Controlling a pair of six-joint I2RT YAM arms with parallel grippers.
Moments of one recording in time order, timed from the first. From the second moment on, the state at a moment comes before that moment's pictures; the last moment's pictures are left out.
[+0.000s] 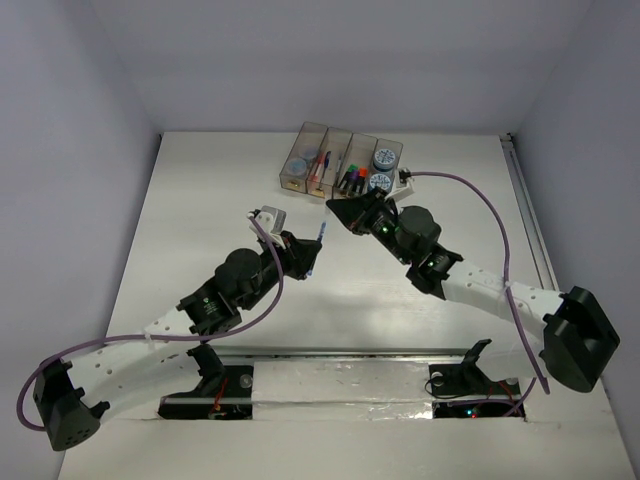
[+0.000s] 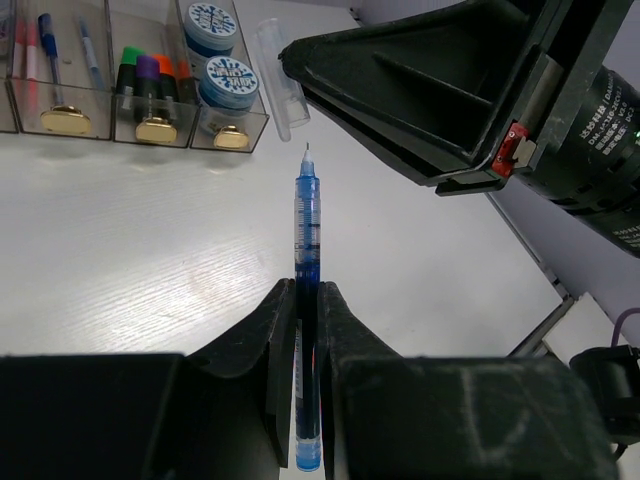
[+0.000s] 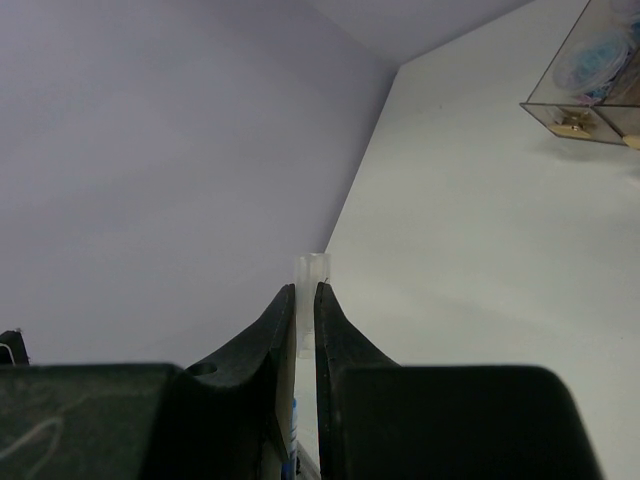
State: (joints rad) left arm -0.93 0.80 0.59 0.12 -0.25 -0.49; right arm 0.79 1.29 0.80 0.56 0.13 0.94
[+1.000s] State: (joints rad) left arm -0.93 0.80 0.59 0.12 -0.28 -0.48; right arm 0.82 1.30 0.79 0.59 0.14 0.91
